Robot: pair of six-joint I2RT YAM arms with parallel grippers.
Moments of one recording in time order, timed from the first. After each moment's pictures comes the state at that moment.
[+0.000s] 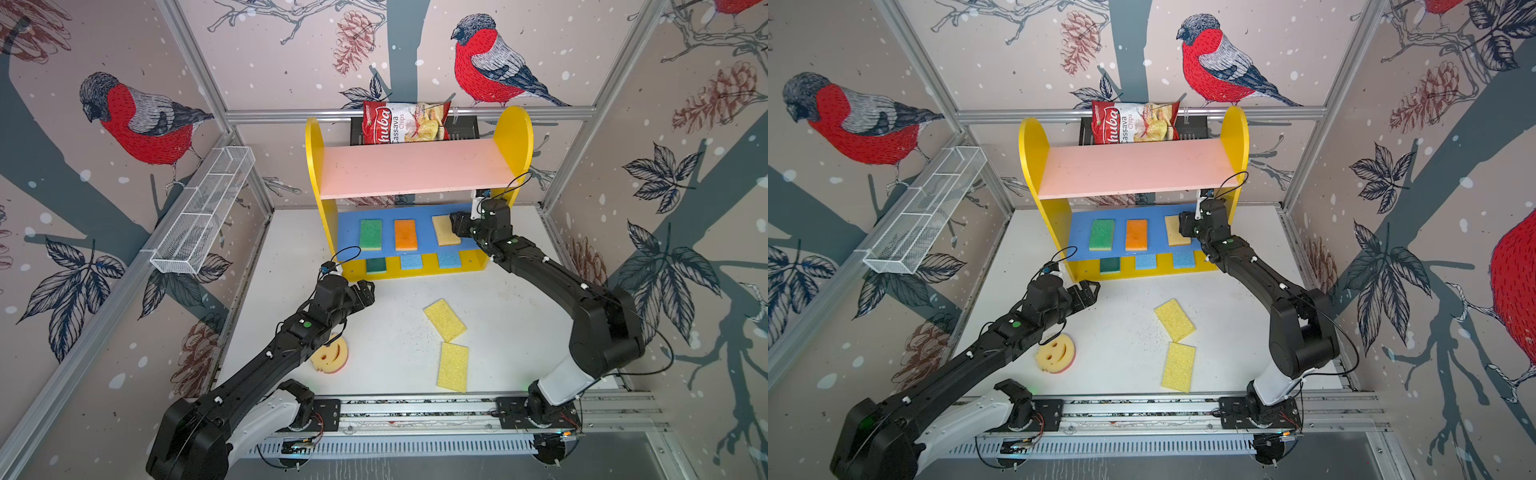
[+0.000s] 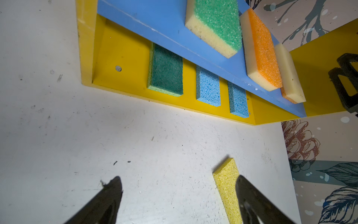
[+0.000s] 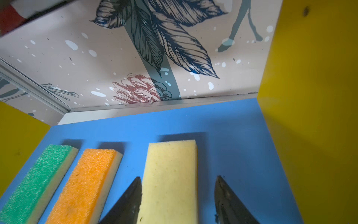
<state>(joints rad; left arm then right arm) -0.51 0.97 0.56 -0.20 -0.03 -0.82 0.40 1.60 1.21 -0.01 0.02 0.29</state>
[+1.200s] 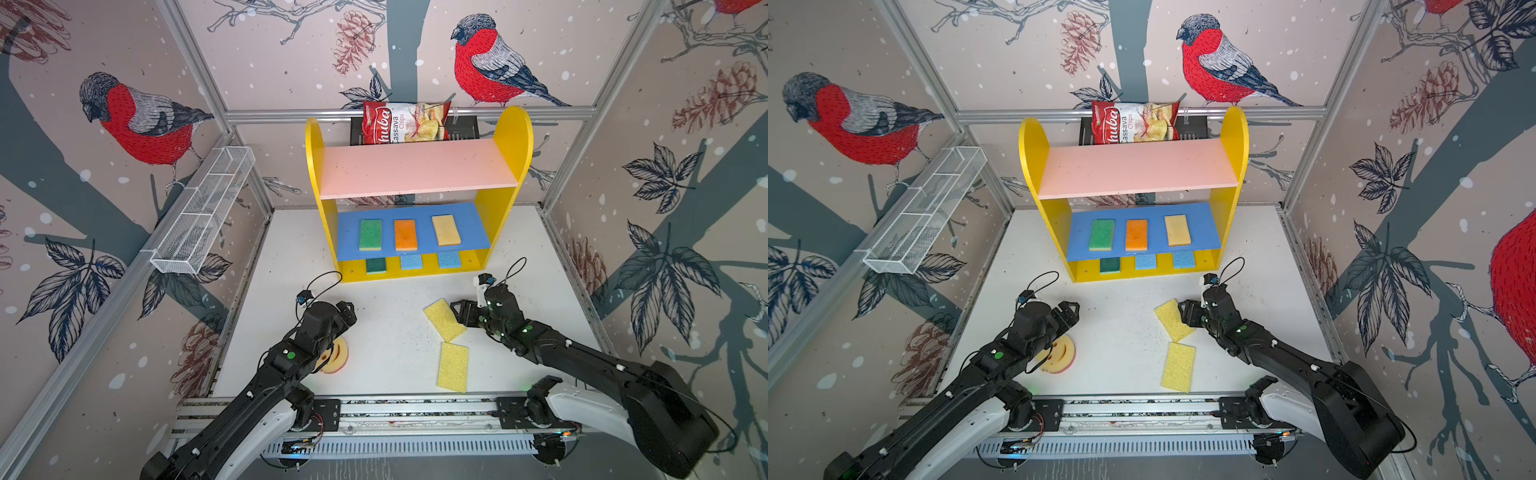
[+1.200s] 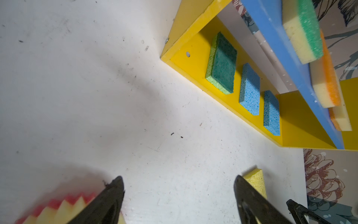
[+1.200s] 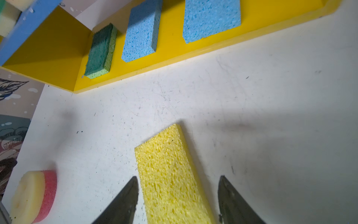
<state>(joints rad) -0.51 0.67 0.35 -0.38 -0.16 -1.03 0.62 1.13 0.37 0.07 -0.06 0.57</state>
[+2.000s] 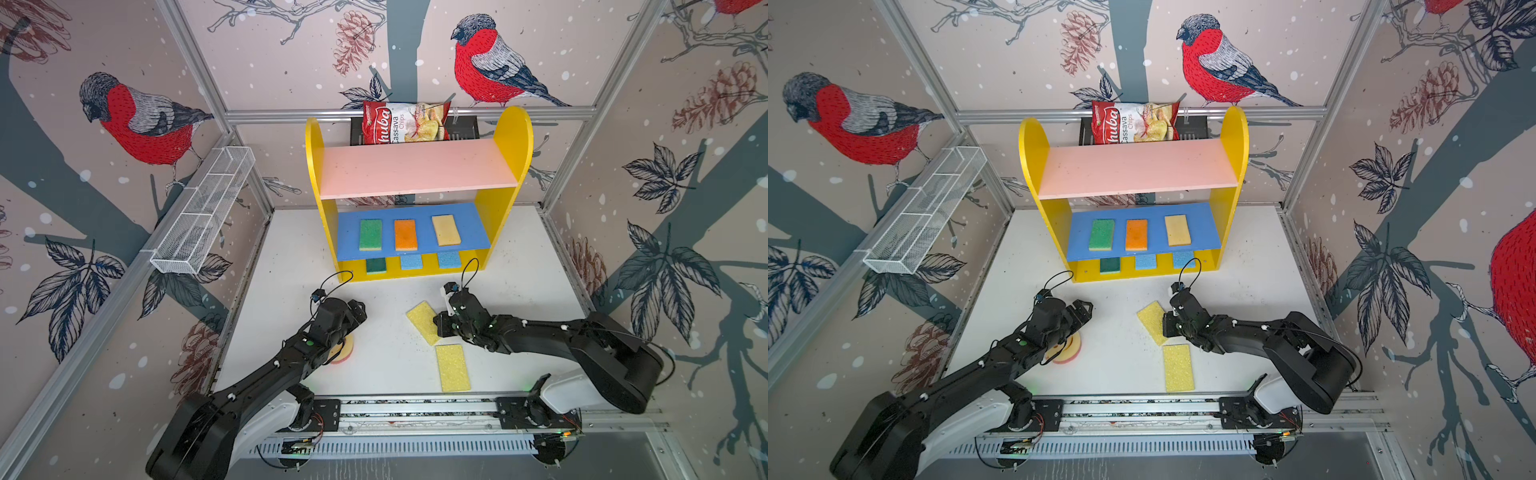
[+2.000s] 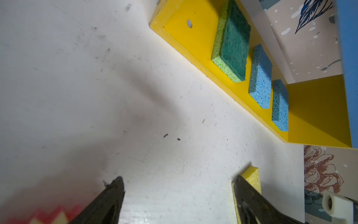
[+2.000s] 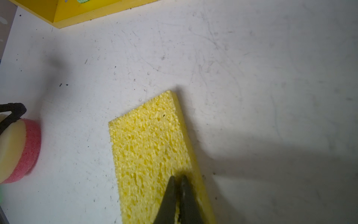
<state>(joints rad) -0.51 1.02 0.31 -0.01 -0.07 -1.05 0.82 1.47 0.50 0.15 -0.05 0.57</state>
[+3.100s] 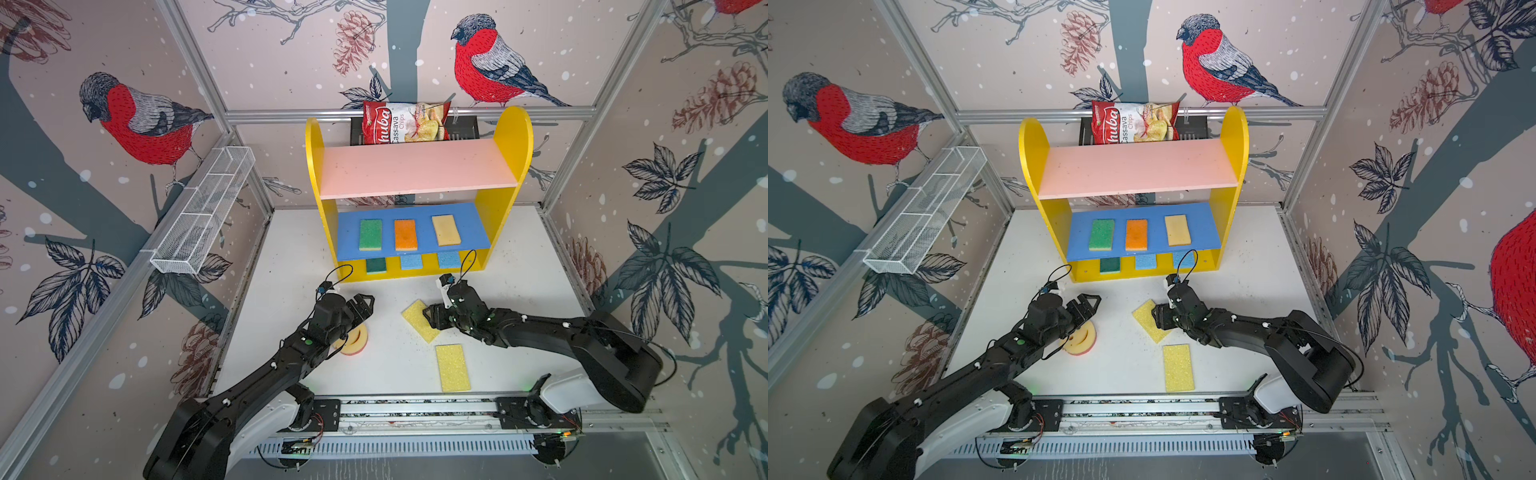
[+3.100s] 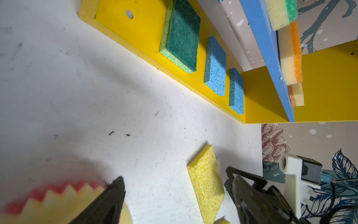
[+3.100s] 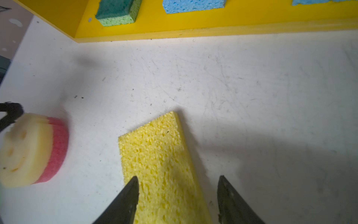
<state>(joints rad) -0.52 0.92 0.32 0.02 0.05 -1.05 0.81 1.48 0.57 0.12 -0.02 0.47</state>
